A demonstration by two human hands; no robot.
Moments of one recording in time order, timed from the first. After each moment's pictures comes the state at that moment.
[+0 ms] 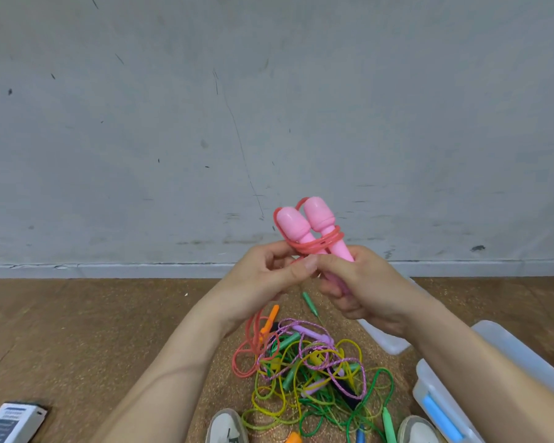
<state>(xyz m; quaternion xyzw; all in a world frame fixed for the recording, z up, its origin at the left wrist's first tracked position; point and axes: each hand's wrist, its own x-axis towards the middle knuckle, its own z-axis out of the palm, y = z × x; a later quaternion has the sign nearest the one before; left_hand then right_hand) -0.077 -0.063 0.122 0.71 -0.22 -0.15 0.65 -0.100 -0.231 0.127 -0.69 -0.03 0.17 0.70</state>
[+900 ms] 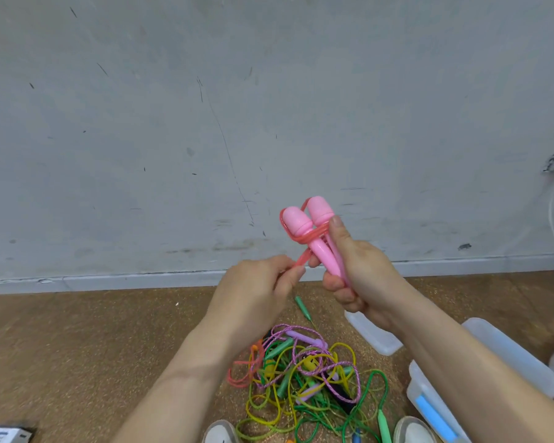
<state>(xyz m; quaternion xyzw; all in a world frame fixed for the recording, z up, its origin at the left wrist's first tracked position) -0.079 -0.071 0.115 0.94 -0.22 0.11 0.25 -0.091 -0.237 0.131 -0.71 0.07 0.08 0.70</state>
